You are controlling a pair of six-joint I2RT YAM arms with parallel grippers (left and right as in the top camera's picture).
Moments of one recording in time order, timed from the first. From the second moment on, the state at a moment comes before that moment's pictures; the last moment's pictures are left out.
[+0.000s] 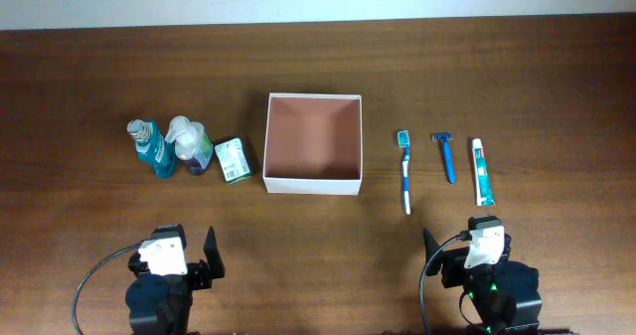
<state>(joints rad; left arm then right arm) 0.08 0.02 0.16 -0.59 0.01 -0.04 0.11 0.01 0.16 -0.60 -0.07 0.02</state>
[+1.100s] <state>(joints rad) 0.08 0.02 0.16 -0.57 0.01 -0.04 0.11 0.01 0.16 -0.60 -0.07 0.02</state>
